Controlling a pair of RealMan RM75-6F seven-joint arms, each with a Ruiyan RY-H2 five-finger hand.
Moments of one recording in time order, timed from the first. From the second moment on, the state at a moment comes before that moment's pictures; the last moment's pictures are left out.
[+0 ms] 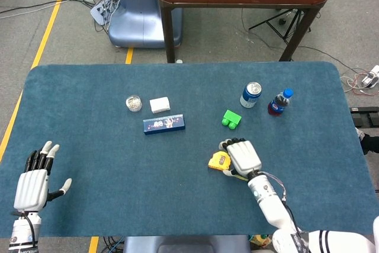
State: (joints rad) left arm -0.10 -1.28 -0.06 -1.77 1.39 1.53 0.24; right arm 0.59 -1.54 0.16 -1.78 -0.94 1.08 -0.76
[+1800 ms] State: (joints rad) left arm -0.08 -1.28 -0.08 -1.77 1.38 1.52 0.20; right arm 0.71 -1.61 0.06 -1.65 -0.81 1.05 -0.75
